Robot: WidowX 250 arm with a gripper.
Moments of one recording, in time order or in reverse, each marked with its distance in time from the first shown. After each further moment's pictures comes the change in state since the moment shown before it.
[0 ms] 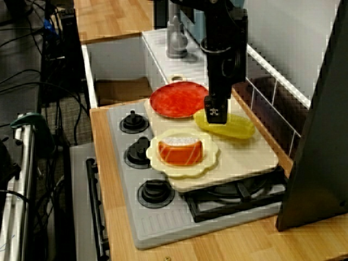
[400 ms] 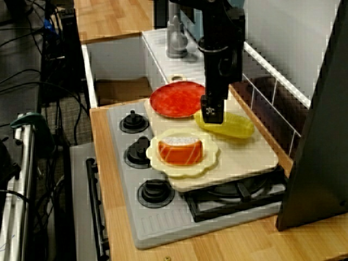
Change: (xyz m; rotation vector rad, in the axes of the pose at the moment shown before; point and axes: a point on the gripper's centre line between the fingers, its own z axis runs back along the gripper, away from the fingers) arm -0.005 -0.001 0.000 -0.017 0.006 -0.012
